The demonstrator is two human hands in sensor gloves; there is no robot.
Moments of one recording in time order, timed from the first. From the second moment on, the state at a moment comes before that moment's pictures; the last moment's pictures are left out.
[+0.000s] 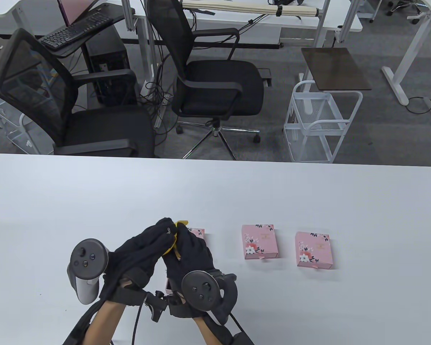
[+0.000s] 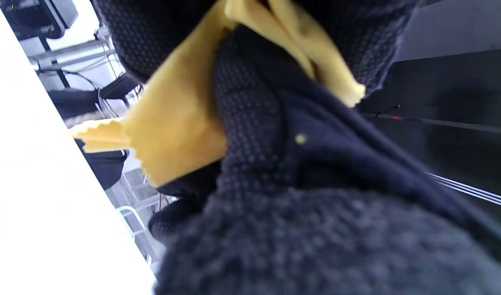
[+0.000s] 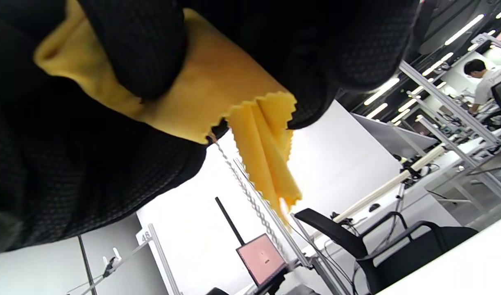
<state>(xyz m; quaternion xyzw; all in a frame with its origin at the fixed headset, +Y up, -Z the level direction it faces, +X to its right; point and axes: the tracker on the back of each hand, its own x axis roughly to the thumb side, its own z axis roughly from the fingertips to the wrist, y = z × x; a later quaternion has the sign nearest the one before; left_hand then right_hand) -0.213 -0.607 -0.280 0.10 -0.11 0.57 0.81 -0.029 -0.620 -0.263 0.11 -0.30 0.87 0.38</state>
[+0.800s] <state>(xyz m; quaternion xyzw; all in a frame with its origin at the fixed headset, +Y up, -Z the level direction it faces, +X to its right) -0.226 -0.593 -0.273 0.17 -0.15 0.57 0.79 -0.020 -0.611 -0.273 0.20 -0.16 0.85 0.45</state>
